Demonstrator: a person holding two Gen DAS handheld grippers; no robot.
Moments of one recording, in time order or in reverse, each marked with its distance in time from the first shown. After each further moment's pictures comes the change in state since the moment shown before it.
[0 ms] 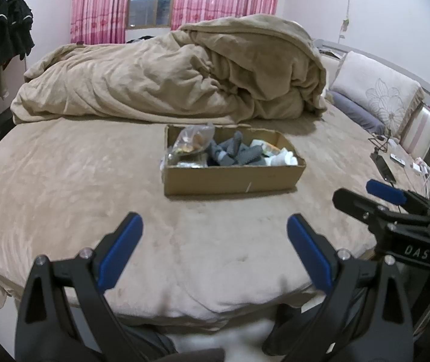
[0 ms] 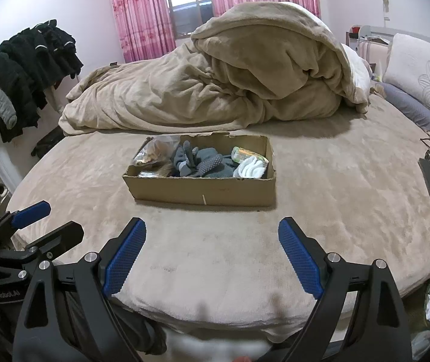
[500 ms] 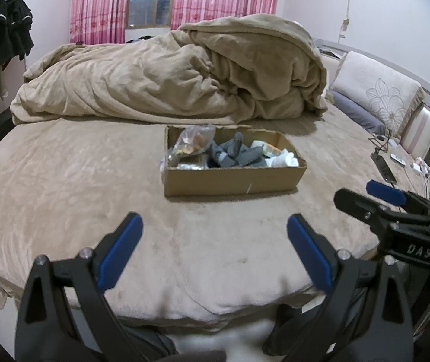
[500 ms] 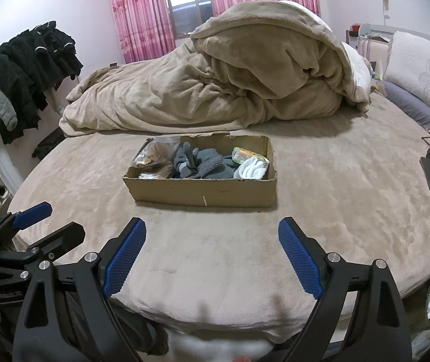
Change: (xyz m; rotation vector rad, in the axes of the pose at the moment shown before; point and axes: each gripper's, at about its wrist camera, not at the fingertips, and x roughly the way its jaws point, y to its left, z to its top) left arm 0.001 0.002 0.002 0.001 -0.001 -0.001; right arm 0.003 -0.003 0.005 0.012 0.007 0.013
